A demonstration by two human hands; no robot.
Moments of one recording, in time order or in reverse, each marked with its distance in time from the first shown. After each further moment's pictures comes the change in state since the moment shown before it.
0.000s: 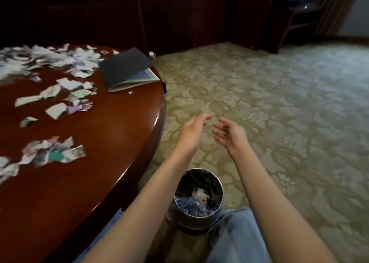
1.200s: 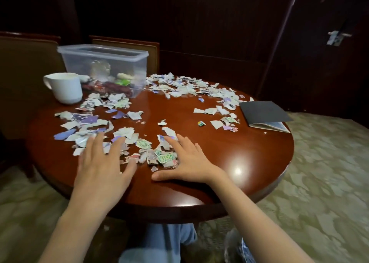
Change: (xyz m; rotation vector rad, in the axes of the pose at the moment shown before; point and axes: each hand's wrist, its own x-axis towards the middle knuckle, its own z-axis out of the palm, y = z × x) left_hand -0.296 -0.012 -0.278 1.116 1.086 -0.272; right_hand -0.236 0.106 0.234 -1.520 -1.286 -0.842
